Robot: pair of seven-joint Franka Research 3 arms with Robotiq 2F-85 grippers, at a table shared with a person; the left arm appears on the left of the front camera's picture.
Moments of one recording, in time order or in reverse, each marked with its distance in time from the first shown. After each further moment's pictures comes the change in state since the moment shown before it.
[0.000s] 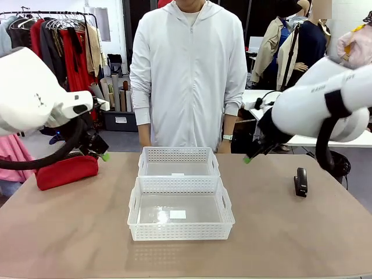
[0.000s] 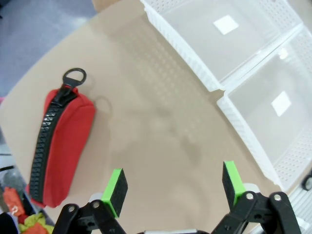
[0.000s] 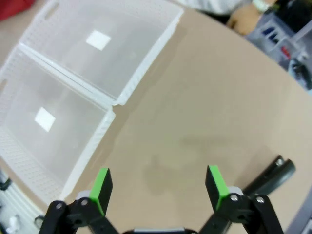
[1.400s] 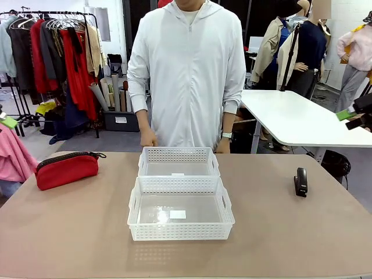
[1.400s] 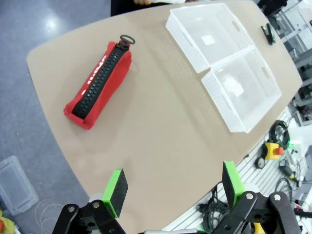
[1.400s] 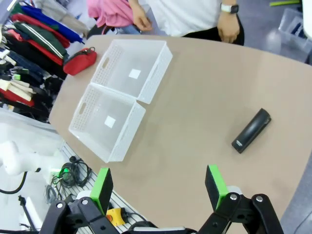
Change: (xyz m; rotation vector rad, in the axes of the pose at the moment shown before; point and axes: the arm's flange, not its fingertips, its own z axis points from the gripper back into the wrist) left arm -0.125 0.138 0.183 -0.252 -0.155 0.210; right arm -0.117 -0.181 0.179 0.398 -0.239 -0.301
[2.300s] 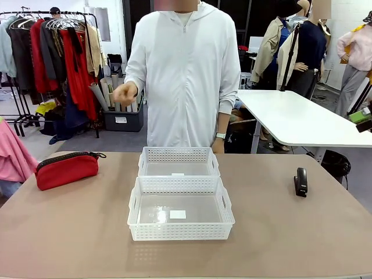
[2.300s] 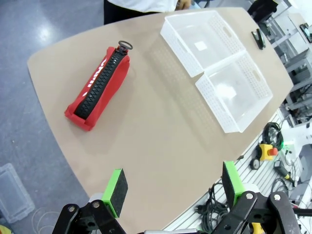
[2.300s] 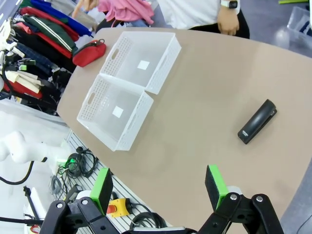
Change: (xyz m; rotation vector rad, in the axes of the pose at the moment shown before) left arm -0.012 0.012 0.018 -0.043 -0.047 -0.007; right arm -0.013 -0.003 0.012 0.046 0.026 0.007
